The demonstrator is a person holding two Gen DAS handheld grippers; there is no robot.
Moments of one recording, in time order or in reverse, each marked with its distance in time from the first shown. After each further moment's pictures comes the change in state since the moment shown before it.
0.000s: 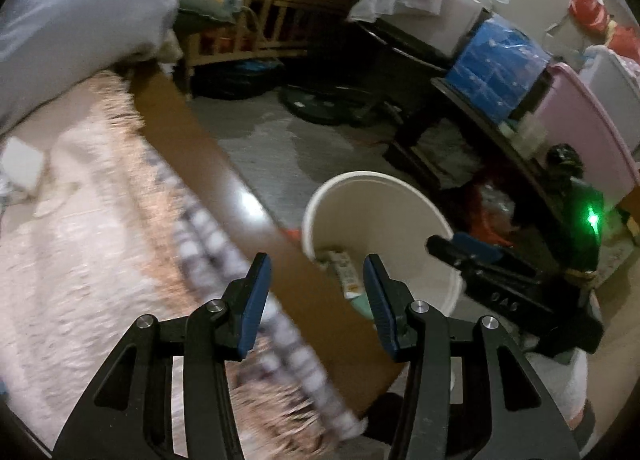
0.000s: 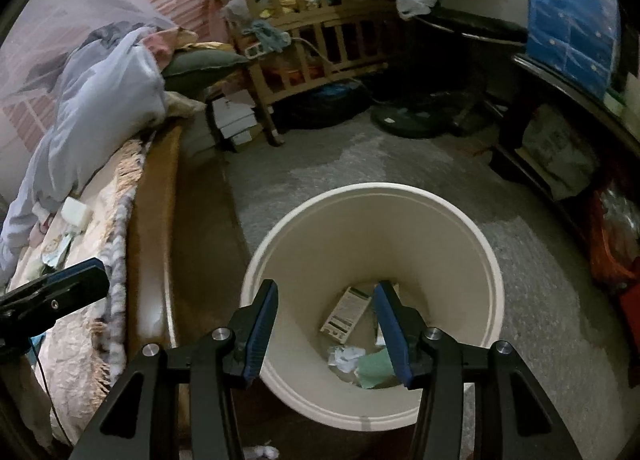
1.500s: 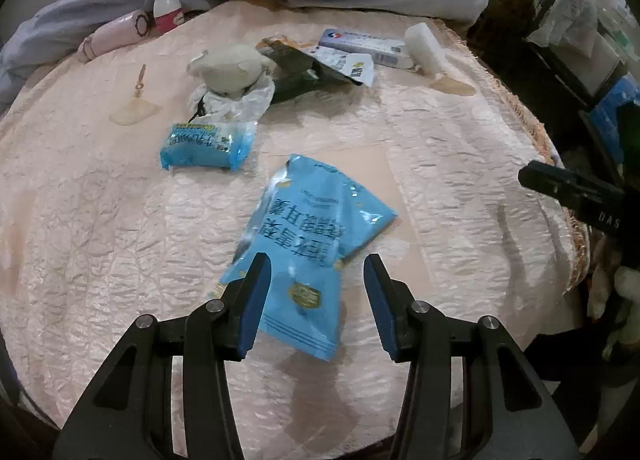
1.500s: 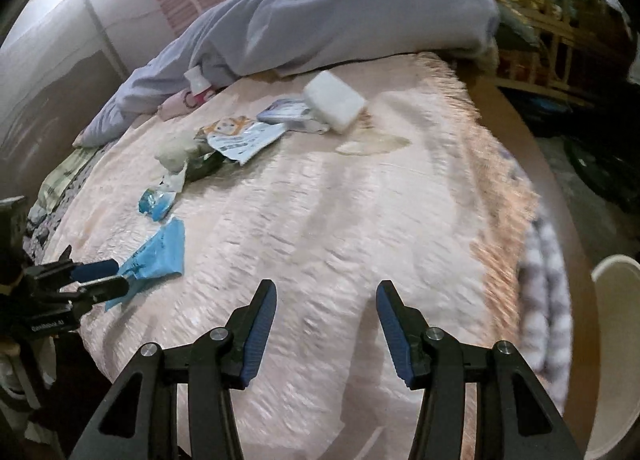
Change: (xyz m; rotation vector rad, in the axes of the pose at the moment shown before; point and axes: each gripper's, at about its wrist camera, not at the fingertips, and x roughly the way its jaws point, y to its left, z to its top) left arm -0.170 0.263 -0.153 -0.288 0.089 0.385; right arm 0.045 0.300 -0.040 -0.433 0.174 0.394
